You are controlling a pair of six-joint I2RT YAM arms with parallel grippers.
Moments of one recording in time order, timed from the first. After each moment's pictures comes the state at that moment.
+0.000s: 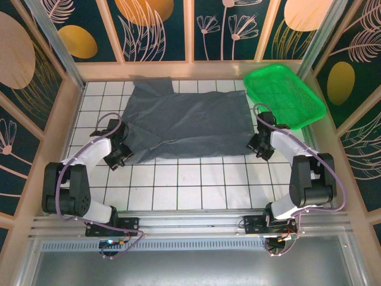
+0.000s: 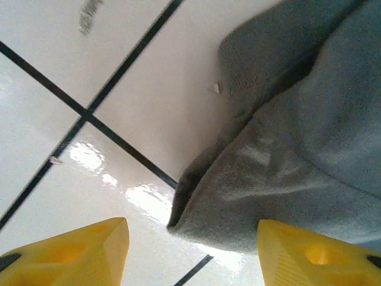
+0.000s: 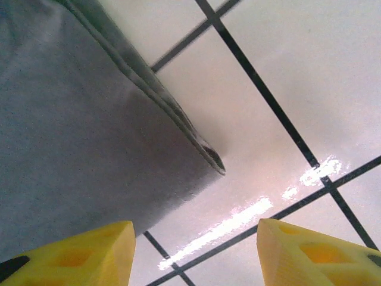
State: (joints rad) left arm -0.10 1.48 0.85 -0.78 -0.07 -0.87; right arm 0.11 1.51 0.91 -0.71 0.03 0.72
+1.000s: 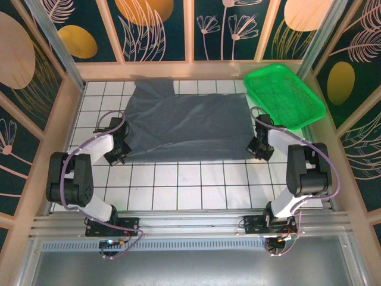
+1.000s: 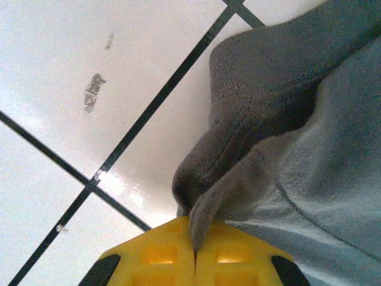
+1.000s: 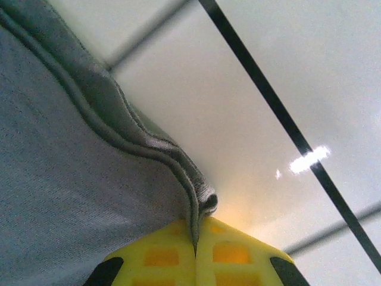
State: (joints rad) left arm -0.09 1.56 0.88 -0.72 -0.19 -0.80; right arm 0.10 1.61 0.89 -0.69 0.03 0.70
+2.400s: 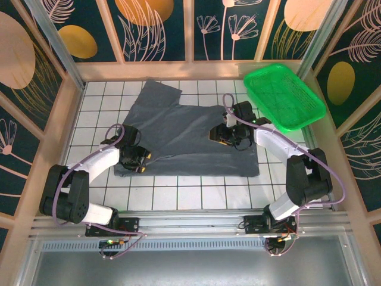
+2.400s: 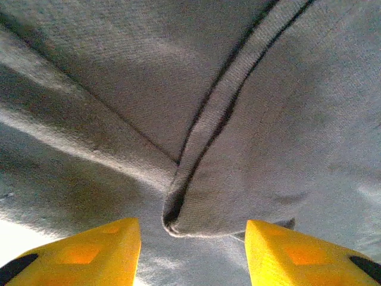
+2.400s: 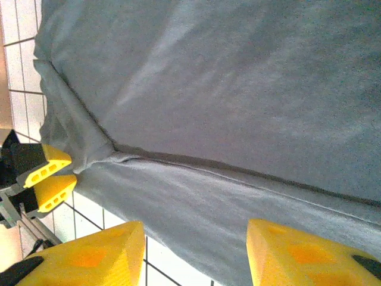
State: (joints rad) left arm -0.27 1.44 0.74 -0.55 0.24 -1.43; right arm 0.38 1.56 1.06 -0.51 -0.54 0.49
